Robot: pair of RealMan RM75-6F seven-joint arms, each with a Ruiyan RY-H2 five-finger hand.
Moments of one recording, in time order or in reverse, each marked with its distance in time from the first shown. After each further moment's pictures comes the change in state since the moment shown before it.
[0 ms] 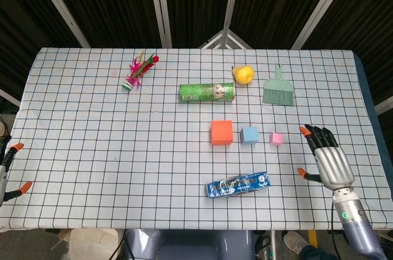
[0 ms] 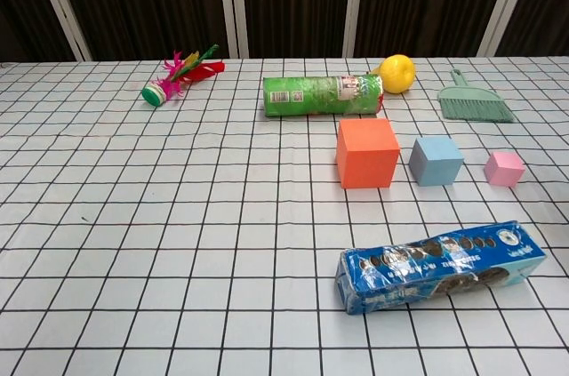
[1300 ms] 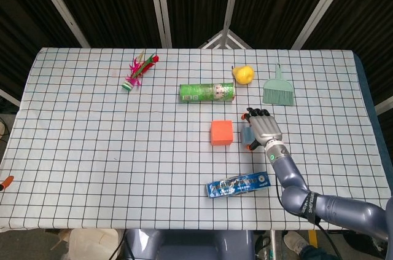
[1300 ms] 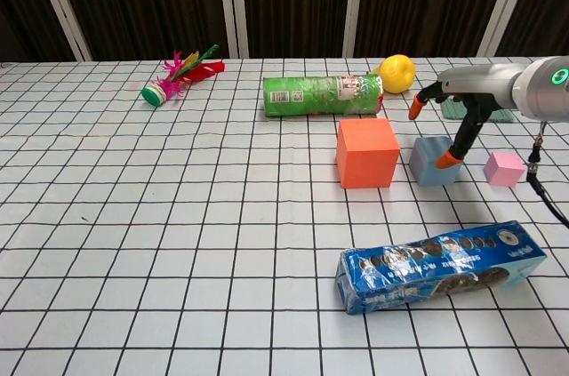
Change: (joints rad) left arm -0.007 0.023 -0.056 0.052 -0.144 -0.051 -0.069; right arm 0.621 -0.239 0.046 0.159 0.939 -0.355 -0.422
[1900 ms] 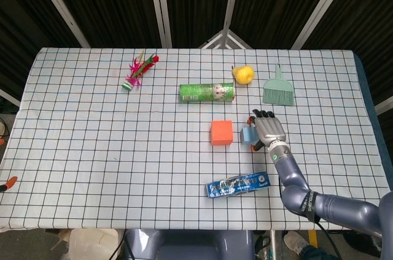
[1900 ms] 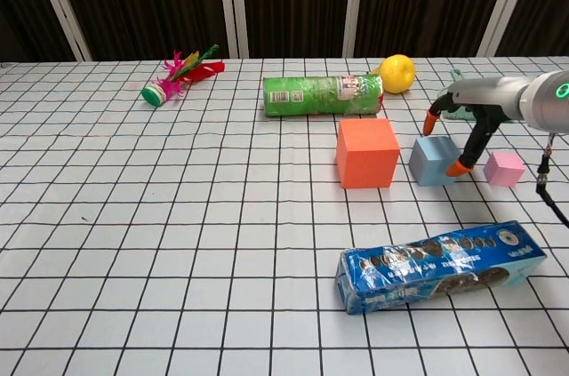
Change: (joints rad) left arm -0.002 -0.003 0.008 -0.012 0.009 0.002 0.023; right arm 0.010 -0.036 -0.044 0.067 0.005 0.000 0.034
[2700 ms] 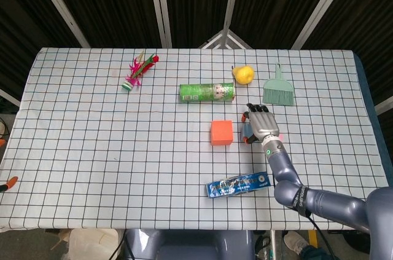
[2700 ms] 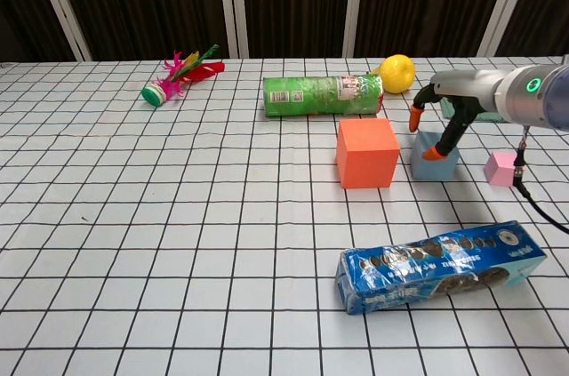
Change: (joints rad) left arm -0.010 -0.004 0.000 0.000 -0.017 -0.022 0.019; right arm 0.030 -0.053 0.020 0.075 -0.010 -0.001 0.023
